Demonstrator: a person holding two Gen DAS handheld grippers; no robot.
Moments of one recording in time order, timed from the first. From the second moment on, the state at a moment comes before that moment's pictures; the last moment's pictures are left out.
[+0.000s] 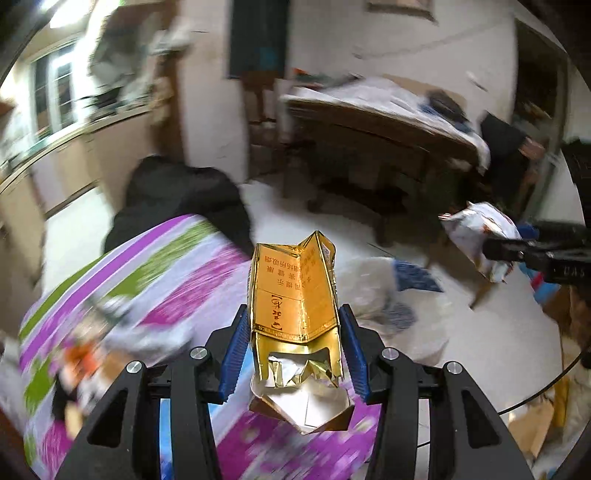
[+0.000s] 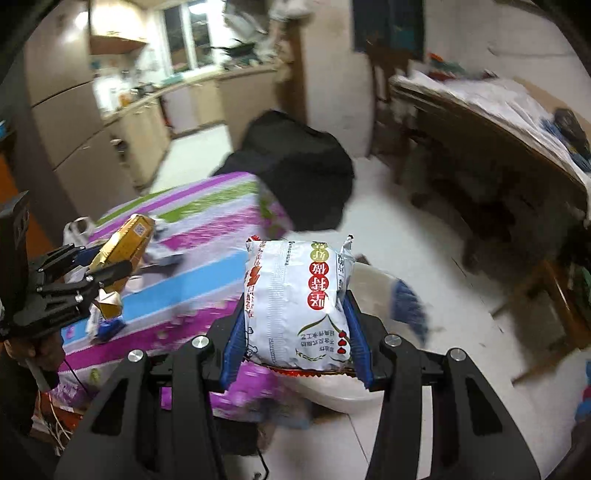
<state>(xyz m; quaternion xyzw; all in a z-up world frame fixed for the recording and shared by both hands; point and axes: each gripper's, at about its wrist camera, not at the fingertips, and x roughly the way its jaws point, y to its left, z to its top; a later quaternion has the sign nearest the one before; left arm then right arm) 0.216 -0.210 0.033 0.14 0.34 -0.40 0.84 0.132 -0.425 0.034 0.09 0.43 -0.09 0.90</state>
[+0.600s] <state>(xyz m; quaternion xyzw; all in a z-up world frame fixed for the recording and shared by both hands) 0.260 -0.433 -0.077 0.23 0.46 -0.44 0.74 0.198 -0.527 -0.061 0.16 0.60 -0.14 0.77</state>
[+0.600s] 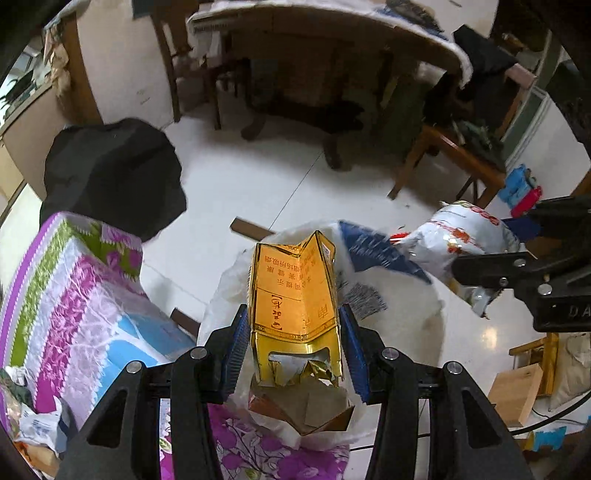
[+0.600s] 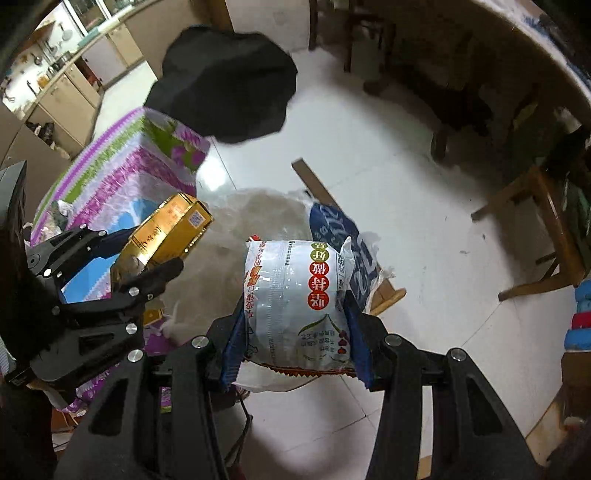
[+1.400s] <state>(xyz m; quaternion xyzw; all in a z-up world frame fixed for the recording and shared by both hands) 0.284 -0.427 -0.115 0.22 0.48 -0.40 0.75 0.224 -0.524 -0.093 0.16 0.61 -0.12 0.77</state>
